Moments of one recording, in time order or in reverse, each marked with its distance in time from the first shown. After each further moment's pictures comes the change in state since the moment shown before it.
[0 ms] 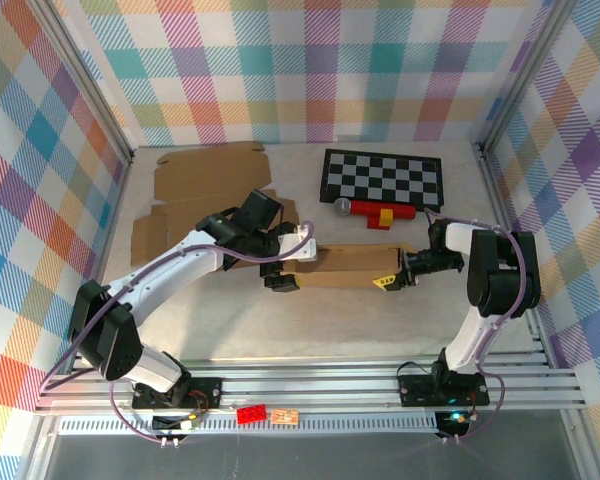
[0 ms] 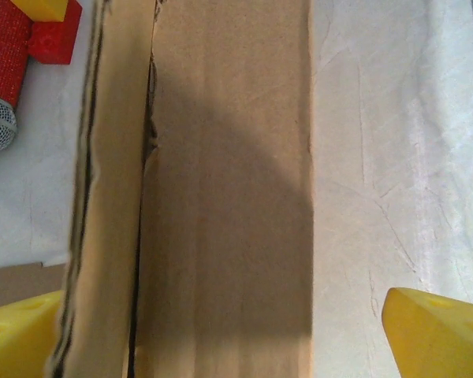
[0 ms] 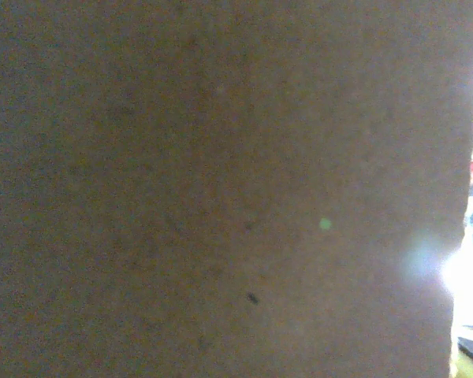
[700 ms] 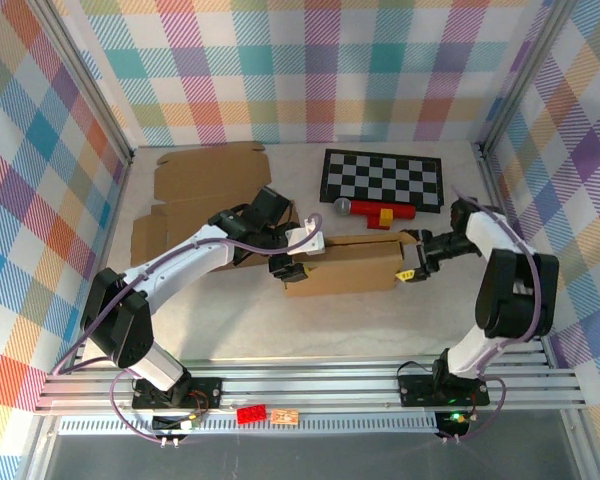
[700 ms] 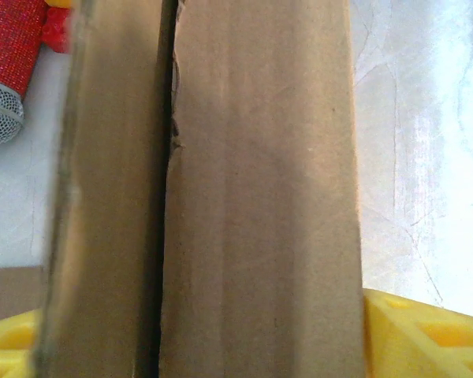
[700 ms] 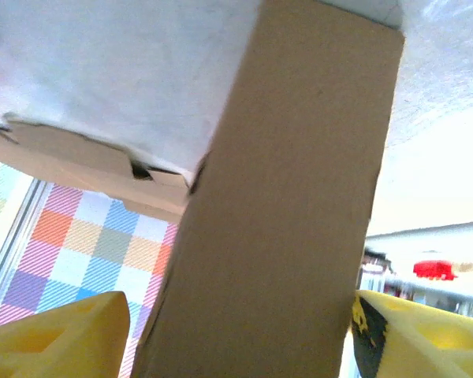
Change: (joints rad) left arm -0.006 0.075 0.040 0.047 -0.015 -0.087; right arm -0.089 -0.209 0.158 -0.138 0.357 -0.050
